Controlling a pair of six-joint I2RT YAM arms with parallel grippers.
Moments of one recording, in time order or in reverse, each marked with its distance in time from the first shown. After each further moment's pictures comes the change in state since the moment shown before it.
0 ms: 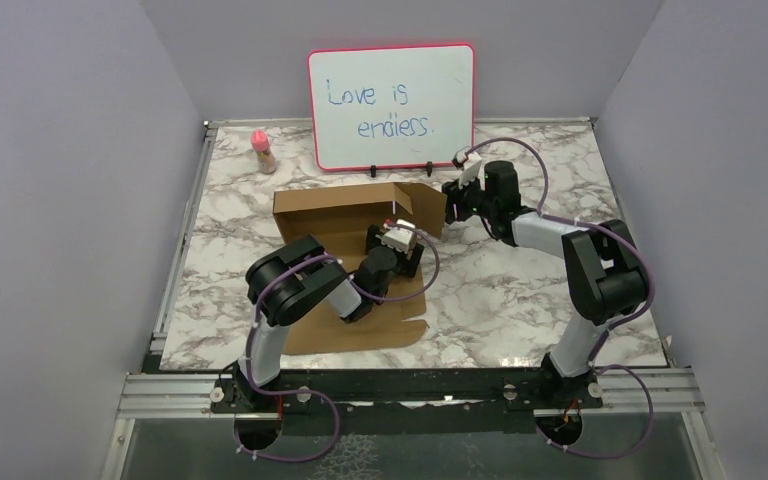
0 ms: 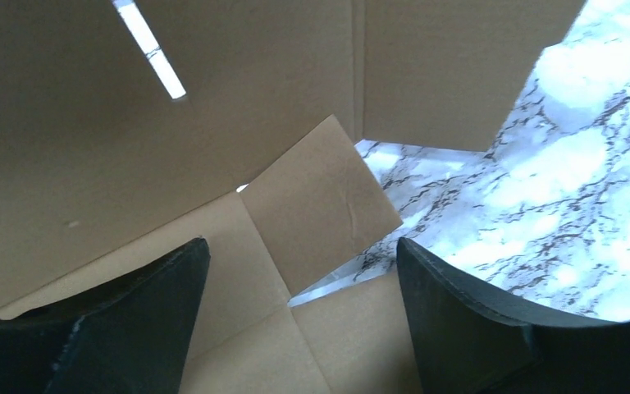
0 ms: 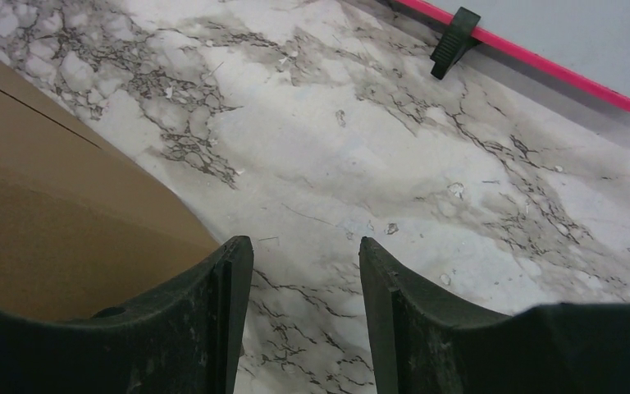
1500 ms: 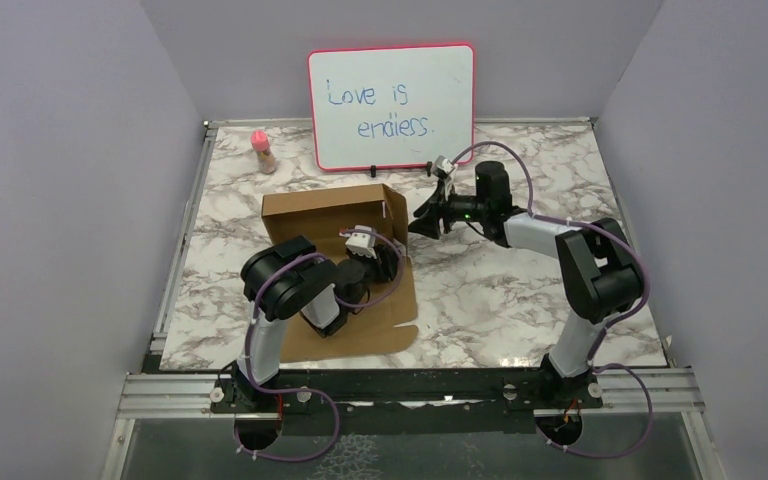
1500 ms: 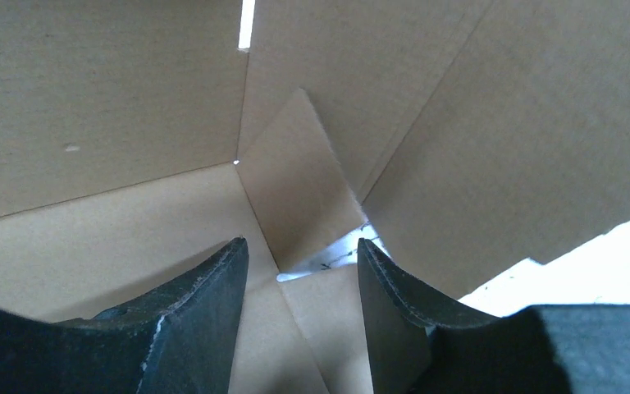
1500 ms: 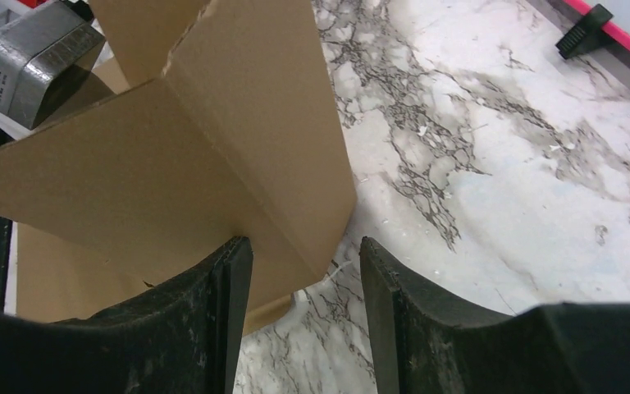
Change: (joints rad) left arm 0.084 0.011 -0.219 0.319 0.127 -0.337; right arm 0.048 0.017 0.011 0.056 -0.519 -0.009
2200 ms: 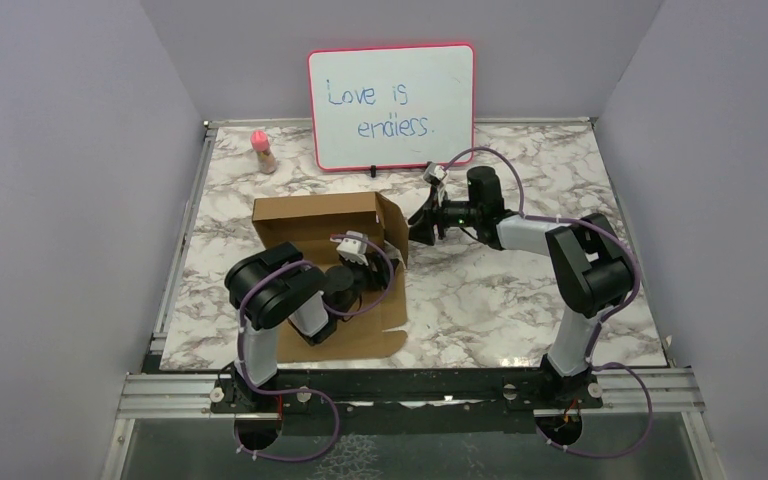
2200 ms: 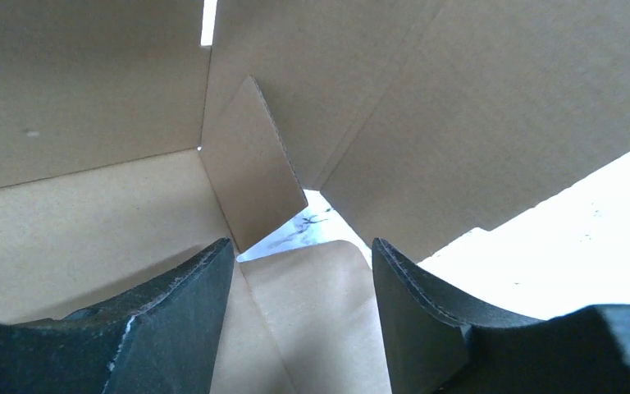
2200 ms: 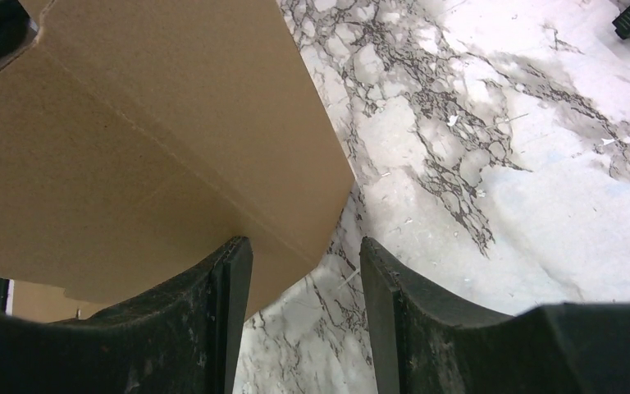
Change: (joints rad) left arm 0.000 -0.082 -0.112 0.024 0.064 -0.037; right arm 0.039 0.055 0.002 0.026 -0.018 0.001
